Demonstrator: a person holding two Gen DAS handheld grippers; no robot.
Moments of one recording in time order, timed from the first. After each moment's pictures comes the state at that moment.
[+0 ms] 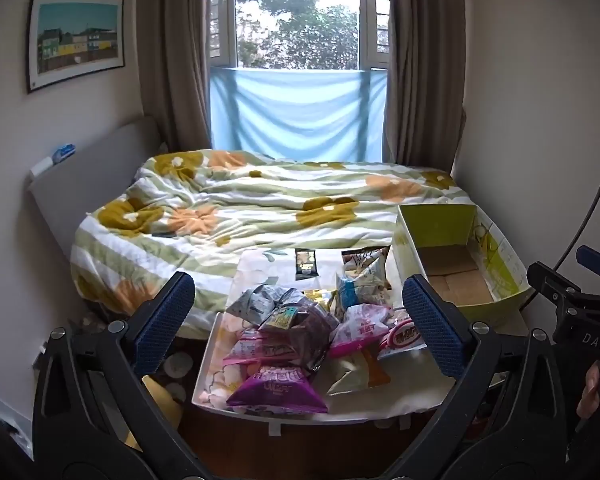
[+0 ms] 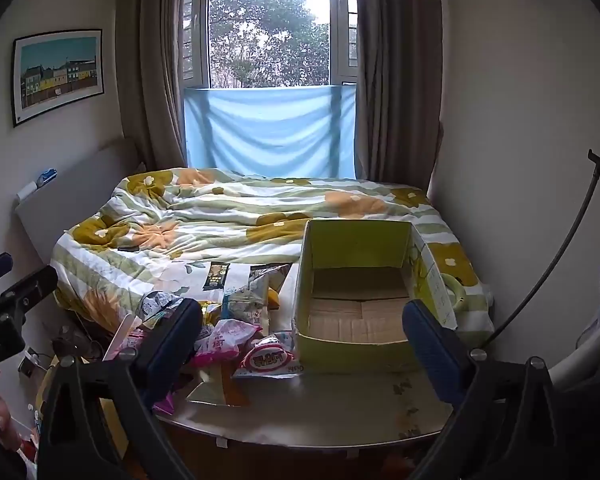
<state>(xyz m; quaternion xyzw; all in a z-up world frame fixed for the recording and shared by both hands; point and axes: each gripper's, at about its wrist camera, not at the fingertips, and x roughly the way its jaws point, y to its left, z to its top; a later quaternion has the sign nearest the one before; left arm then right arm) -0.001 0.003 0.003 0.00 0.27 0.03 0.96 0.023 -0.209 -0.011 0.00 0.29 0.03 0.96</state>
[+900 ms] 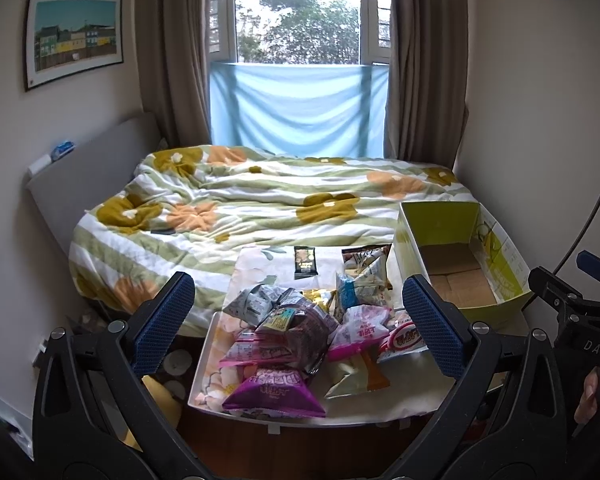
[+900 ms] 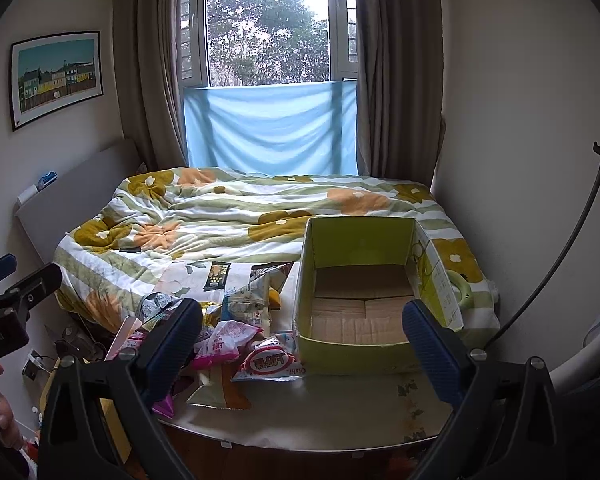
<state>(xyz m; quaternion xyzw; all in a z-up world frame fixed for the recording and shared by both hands) 0.015 -0.003 -0.004 0.00 0.28 0.03 0.96 0.029 -0.211 -0.022 0.01 0.30 0.03 0.95</state>
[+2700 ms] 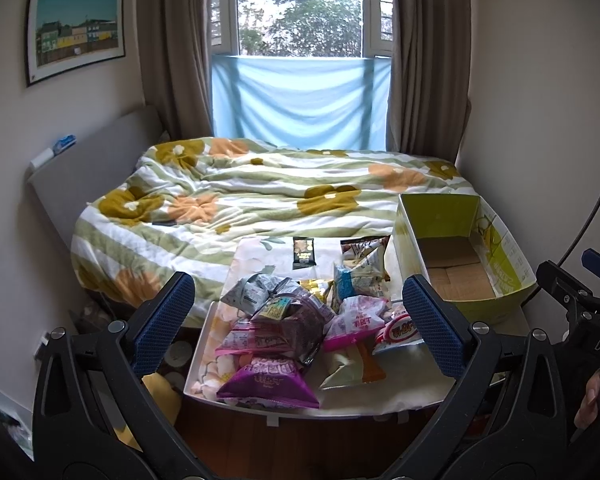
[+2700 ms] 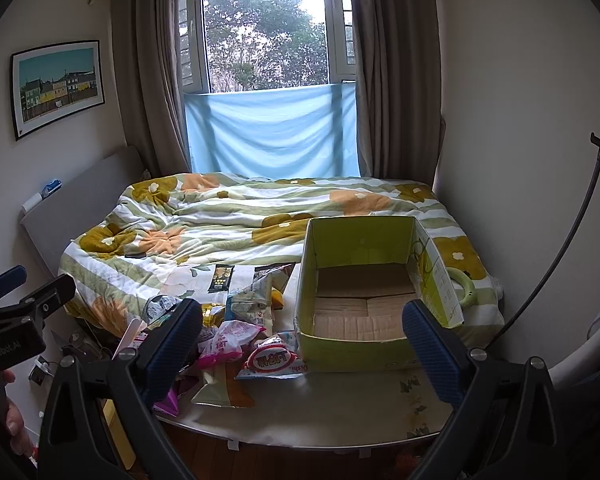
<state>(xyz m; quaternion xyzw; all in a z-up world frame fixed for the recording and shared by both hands) 0.007 -0.006 -0.009 0.00 0.30 0.03 0.95 0.027 -0.218 -0.023 0.03 0.30 0.04 0.95</state>
